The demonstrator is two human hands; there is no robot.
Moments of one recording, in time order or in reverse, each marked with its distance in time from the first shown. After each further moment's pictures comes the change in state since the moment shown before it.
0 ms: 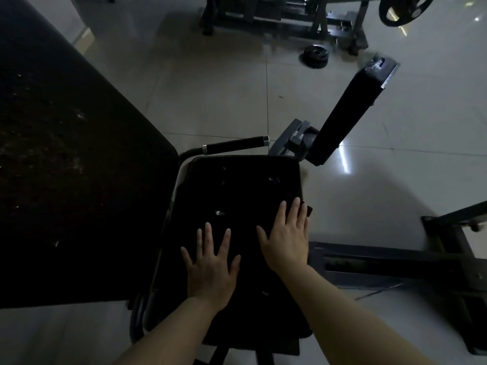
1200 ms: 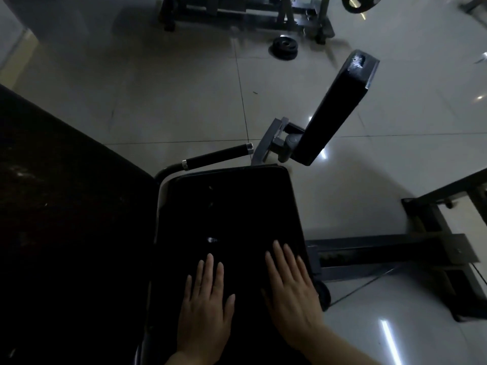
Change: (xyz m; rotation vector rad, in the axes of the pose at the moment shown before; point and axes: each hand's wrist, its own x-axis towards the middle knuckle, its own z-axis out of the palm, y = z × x) left_hand 0.007 -0.031 0.002 -0.002 -0.002 0.247; right_hand -0.040 0.026 0.032 -0.152 0.032 -0.277
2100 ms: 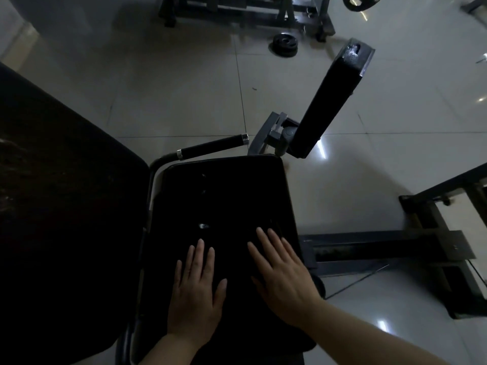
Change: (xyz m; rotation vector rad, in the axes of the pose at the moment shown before) left_hand -0.001 0.001 0.012 -0.059 0.120 0.017; right_hand 0.003 0.017 -0.006 -0.072 0.034 -0.224
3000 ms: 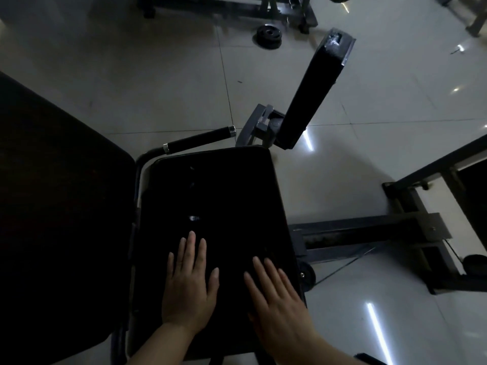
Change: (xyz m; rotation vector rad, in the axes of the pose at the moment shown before) left_hand 0.000 0.003 0.000 -0.001 0.026 0.010; right_hand -0.065 -0.040 0.019 0.010 -0.055 0.066
